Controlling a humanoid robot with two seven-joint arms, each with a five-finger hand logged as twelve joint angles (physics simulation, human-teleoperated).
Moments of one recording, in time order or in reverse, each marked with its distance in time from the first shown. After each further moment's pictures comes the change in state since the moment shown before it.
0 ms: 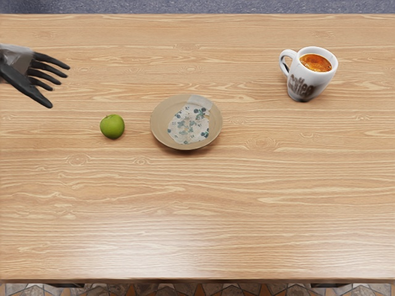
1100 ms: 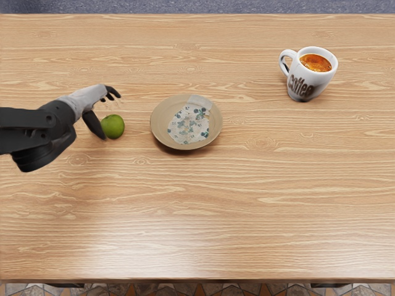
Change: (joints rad) left arm -0.051 -0.322 0.446 -0.481 0.386 1.096 0.002; right arm -0.002 0.000 -0.004 0.000 -0.002 -0.001 0.001
